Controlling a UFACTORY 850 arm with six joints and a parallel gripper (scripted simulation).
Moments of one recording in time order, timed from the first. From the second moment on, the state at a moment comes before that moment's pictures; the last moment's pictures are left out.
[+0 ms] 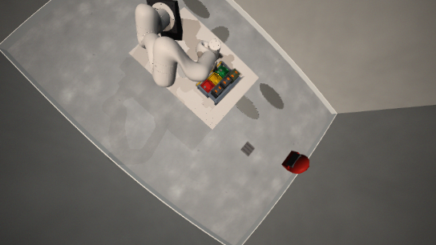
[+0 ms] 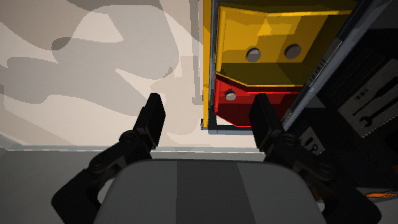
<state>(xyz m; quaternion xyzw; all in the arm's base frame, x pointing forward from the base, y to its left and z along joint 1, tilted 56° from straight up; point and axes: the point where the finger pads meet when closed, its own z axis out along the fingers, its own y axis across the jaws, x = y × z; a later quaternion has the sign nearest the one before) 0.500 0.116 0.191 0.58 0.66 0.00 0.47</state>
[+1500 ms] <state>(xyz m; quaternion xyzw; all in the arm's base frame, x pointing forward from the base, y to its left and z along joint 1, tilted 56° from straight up) 0.519 0.099 0.174 0.58 0.66 0.00 0.47</state>
